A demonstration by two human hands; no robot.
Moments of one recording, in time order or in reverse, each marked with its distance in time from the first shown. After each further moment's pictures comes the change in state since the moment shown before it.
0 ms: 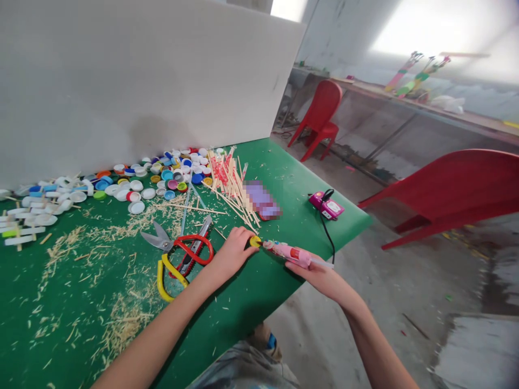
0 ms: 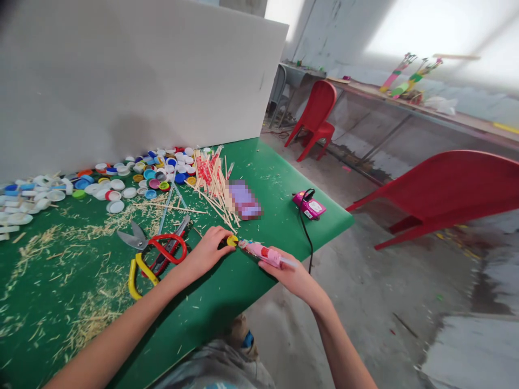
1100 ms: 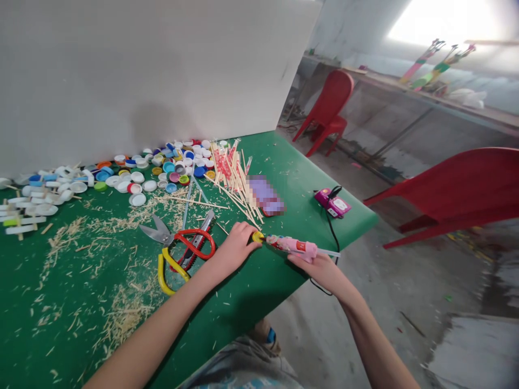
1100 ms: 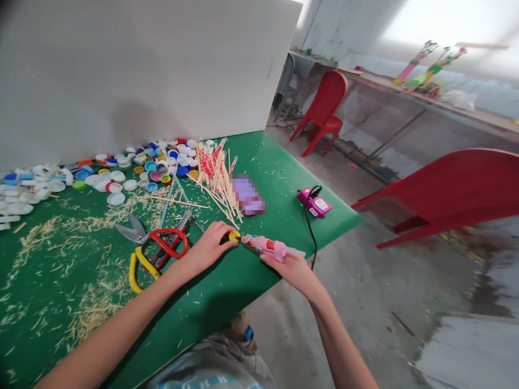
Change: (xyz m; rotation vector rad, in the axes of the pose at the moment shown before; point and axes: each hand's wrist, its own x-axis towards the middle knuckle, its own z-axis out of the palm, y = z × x) left_hand 0.003 -0.002 0.002 0.027 -0.016 -0.040; right_hand 0.008 0.009 0.000 -0.145 0.033 0.241
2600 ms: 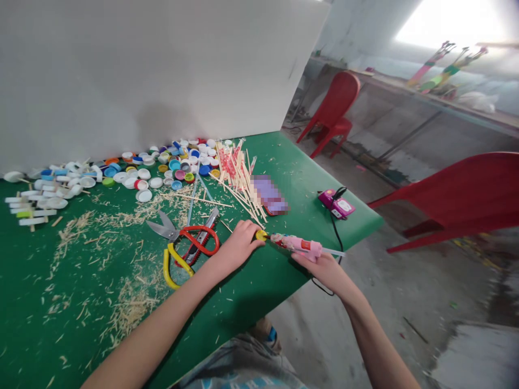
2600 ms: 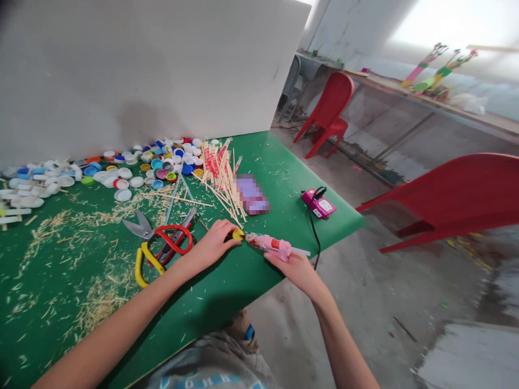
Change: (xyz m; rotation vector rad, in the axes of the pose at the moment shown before) left_hand -0.001 0.003 -0.005 0.008 -0.024 0.008; right_hand -0.001 -0.007 -0.001 -0.016 0.024 0.013
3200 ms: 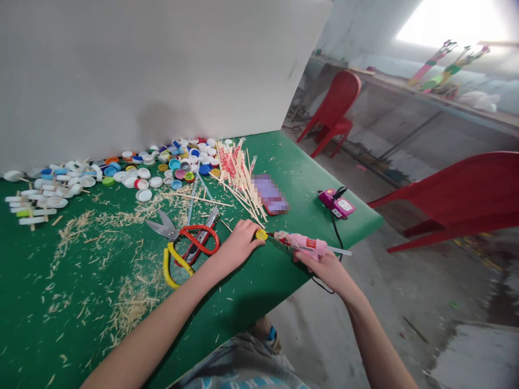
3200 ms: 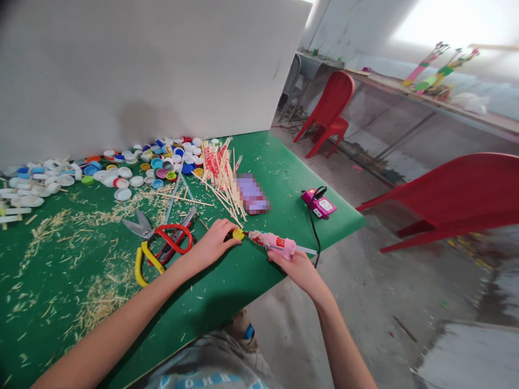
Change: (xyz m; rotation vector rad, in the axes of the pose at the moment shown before) left_hand 0.000 0.000 0.000 -0.019 0.002 -0.004; right_hand 0.002 0.006 -0.001 0.072 0.054 -0.033
